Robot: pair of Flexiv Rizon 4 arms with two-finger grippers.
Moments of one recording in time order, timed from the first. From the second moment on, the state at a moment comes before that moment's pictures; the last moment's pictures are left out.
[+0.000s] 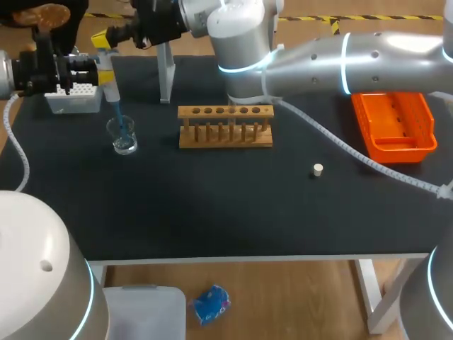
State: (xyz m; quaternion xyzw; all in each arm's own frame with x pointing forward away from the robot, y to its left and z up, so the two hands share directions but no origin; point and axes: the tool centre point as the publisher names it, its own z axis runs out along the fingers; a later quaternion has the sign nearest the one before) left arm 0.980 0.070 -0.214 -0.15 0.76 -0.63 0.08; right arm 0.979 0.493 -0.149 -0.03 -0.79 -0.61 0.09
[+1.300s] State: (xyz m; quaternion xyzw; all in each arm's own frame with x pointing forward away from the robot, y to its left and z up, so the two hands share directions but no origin) left arm 0.982 0.071 -0.211 -0.15 0.76 -0.63 0.09; right arm 0.975 0.454 -0.103 0.03 -0.77 -0.64 0.01
